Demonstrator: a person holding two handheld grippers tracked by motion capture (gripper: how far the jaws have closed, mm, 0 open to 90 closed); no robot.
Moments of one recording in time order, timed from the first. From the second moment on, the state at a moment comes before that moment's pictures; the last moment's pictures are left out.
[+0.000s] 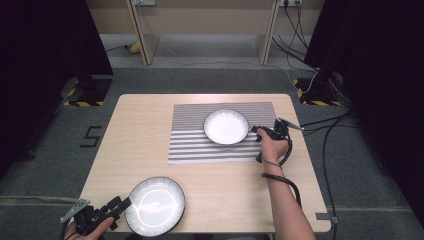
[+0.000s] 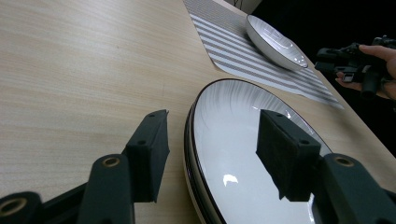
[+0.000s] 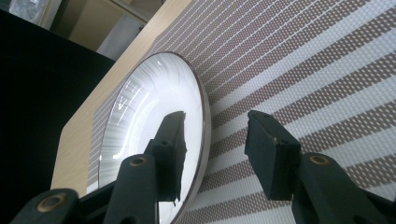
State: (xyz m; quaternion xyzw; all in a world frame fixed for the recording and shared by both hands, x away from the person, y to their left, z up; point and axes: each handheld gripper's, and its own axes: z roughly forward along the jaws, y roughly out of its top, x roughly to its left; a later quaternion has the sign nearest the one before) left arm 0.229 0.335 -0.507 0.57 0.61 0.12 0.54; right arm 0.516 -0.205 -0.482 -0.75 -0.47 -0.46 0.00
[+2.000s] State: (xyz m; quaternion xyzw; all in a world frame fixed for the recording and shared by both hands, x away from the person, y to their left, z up) left arm 0.231 0.331 -0.506 0.57 0.61 0.13 0.54; right arm 0.391 -0.244 -0.465 -0.68 -0.57 -0.46 -0.07
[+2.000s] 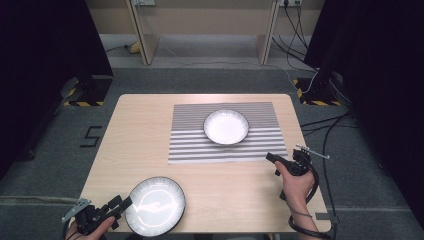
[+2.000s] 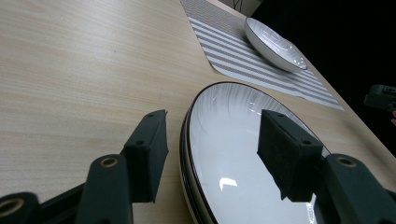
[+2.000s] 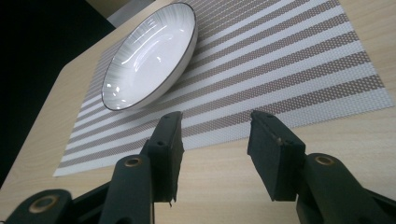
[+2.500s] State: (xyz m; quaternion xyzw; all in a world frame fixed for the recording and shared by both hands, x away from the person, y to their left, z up) left arm 0.230 0.331 -0.506 0.57 0.61 0.13 0.54; right arm 0.361 -0.263 -0.468 -0.68 -0.57 -0.46 -0.08
